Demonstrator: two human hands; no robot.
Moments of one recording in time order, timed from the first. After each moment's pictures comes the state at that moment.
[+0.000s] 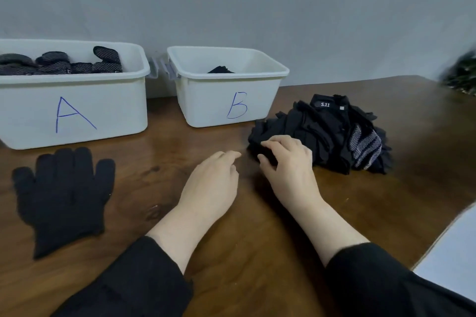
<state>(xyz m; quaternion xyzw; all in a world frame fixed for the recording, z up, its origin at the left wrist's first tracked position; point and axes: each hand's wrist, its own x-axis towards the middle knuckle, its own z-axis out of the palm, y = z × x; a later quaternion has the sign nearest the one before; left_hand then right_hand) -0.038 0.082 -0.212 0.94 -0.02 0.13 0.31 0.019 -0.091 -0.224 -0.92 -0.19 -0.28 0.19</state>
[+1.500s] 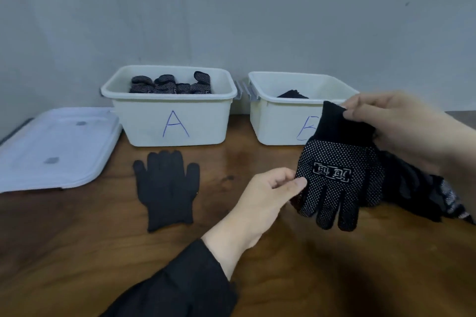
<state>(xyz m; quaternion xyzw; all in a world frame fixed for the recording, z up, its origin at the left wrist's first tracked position) -0.082 0.107 -0.186 0.67 -0.04 0.05 0.74 0.016 -0.072 -0.048 -0.82 -0.23 0.09 0.51</state>
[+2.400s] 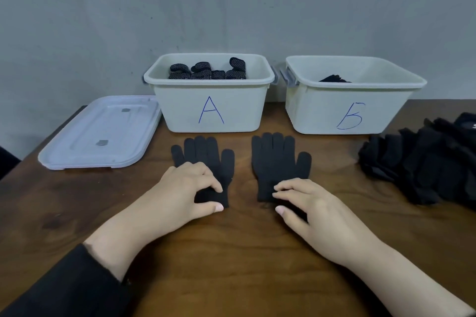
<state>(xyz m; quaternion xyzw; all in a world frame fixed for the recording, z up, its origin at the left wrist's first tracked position) -0.171 0.279 -0.198 0.98 0.03 0.05 0.19 -0.060 0.008 -0.206 -0.86 -0.46 -0.01 0.21</state>
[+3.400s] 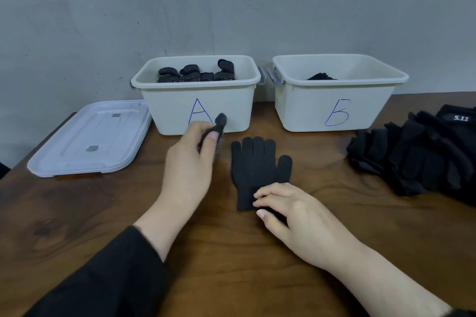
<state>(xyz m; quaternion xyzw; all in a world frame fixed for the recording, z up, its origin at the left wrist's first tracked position) -0.123 0.232 -0.182 0.83 0.17 0.37 0.38 -0.073 0.013 -0.209 -0.84 -0.49 0.01 0.23</state>
